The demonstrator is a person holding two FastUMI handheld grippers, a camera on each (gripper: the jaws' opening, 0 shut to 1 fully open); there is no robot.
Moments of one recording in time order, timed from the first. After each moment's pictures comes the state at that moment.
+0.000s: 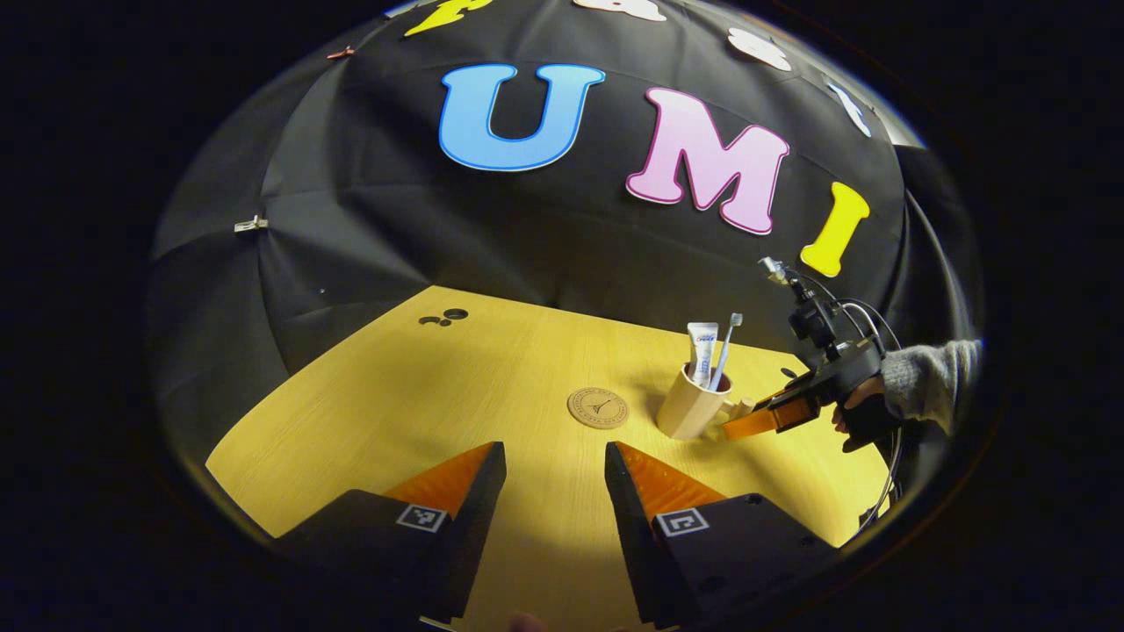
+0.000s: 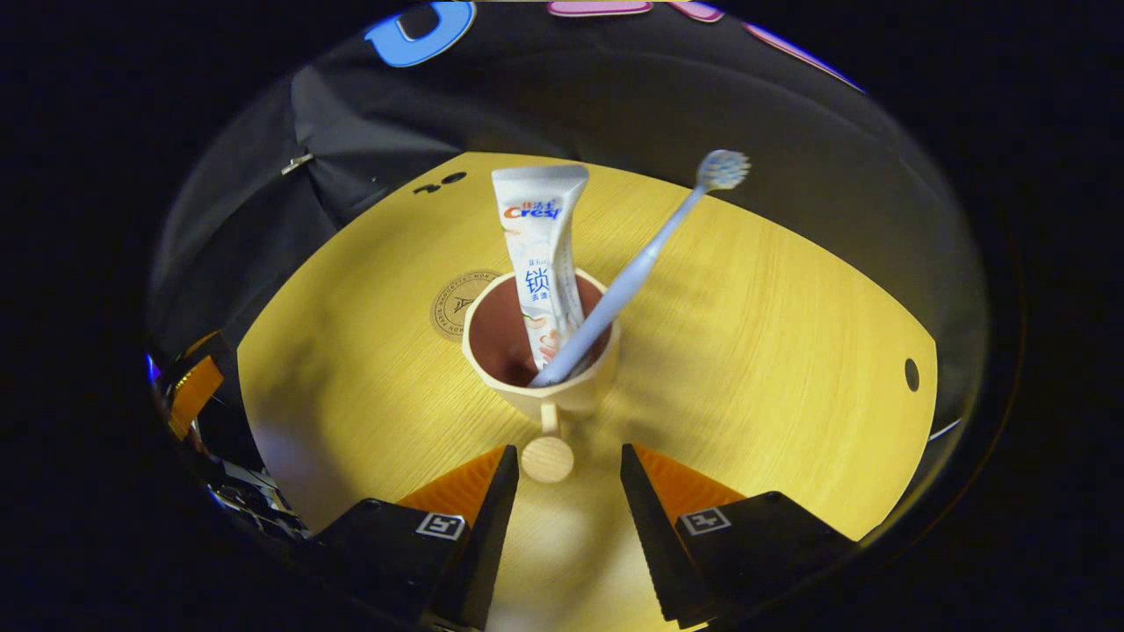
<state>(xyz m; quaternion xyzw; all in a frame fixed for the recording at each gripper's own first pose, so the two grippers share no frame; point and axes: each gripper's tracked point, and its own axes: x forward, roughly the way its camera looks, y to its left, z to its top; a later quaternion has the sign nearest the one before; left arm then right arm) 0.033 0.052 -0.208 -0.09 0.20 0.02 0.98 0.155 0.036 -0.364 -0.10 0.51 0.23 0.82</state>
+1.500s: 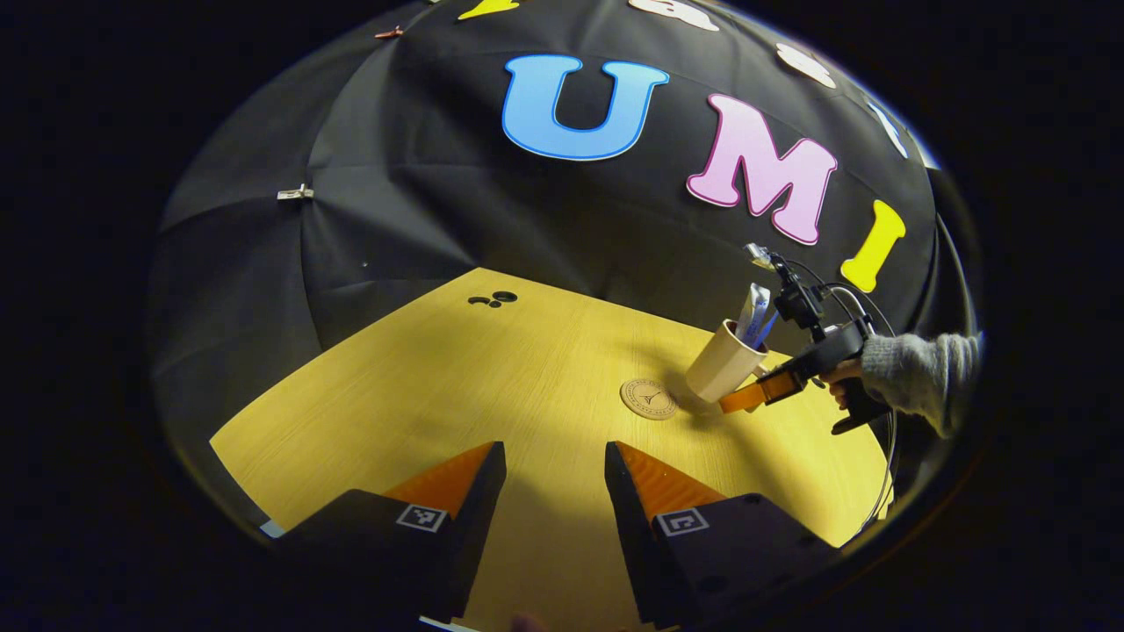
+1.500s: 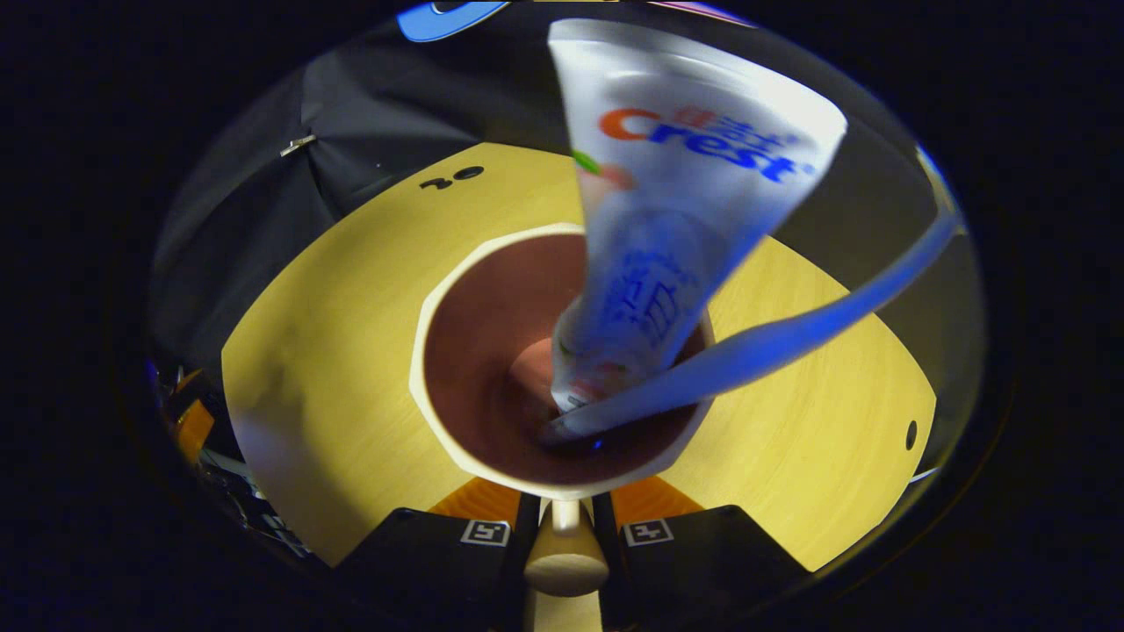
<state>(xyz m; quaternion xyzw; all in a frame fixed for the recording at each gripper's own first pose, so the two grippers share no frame) 0.018 0.101 -0.229 -0.13 0.21 0.07 0.97 0.209 0.115 -0.364 -0.13 0.50 0.25 0.82</state>
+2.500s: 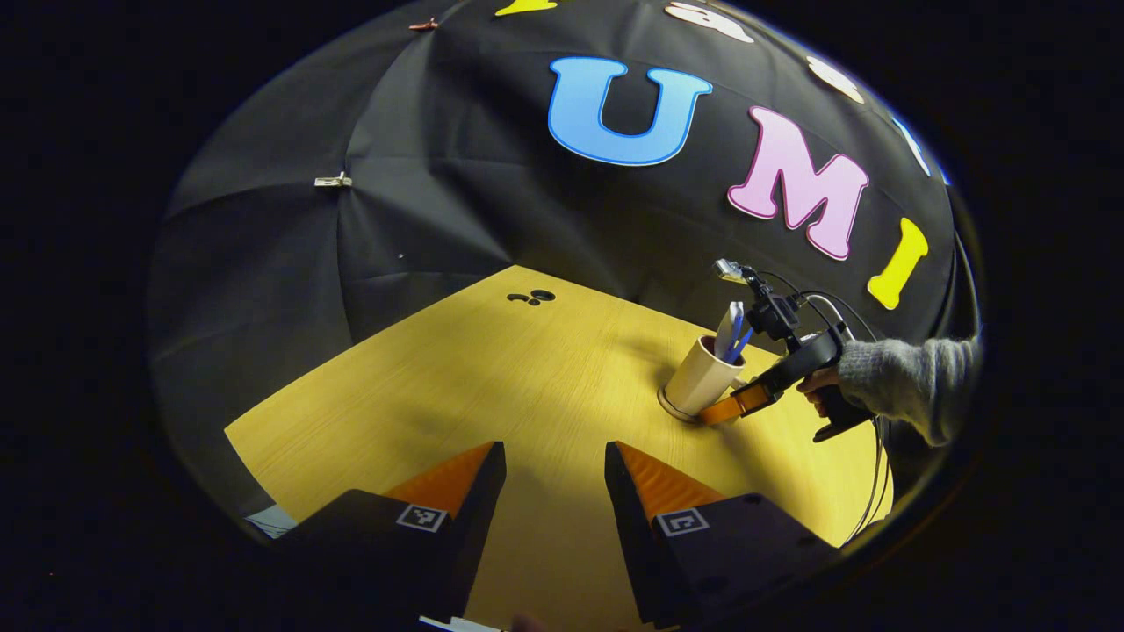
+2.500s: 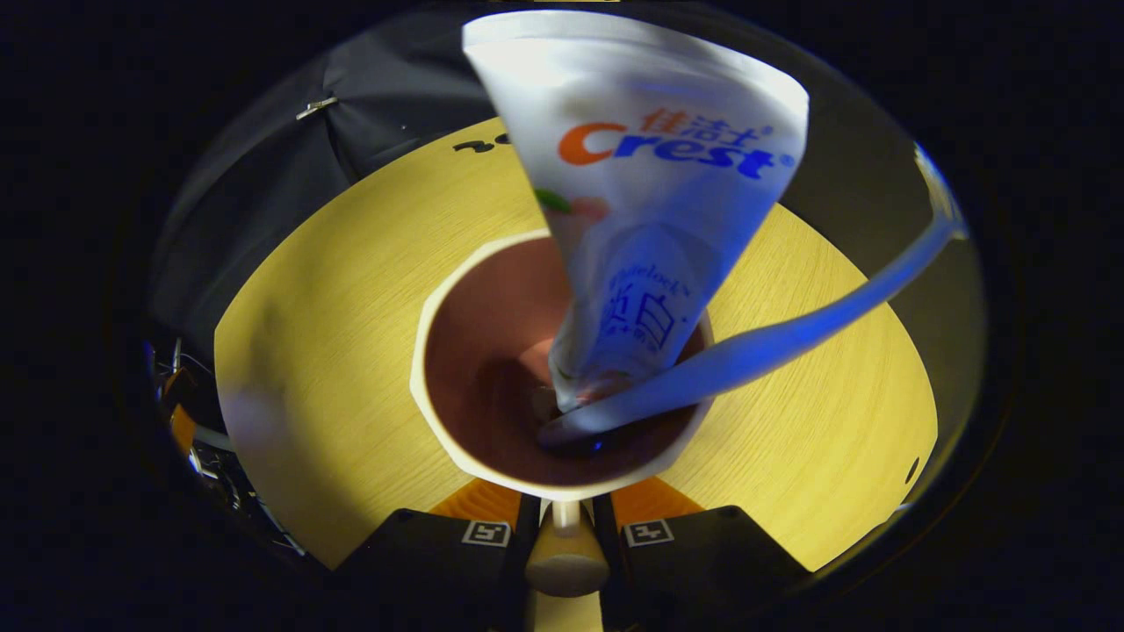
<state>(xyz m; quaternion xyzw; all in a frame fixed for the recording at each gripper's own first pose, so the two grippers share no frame) 0.006 0.137 -0.241 -0.15 0.21 0.11 0.96 0.209 0.169 -0.404 -0.18 0.53 0.27 0.78</state>
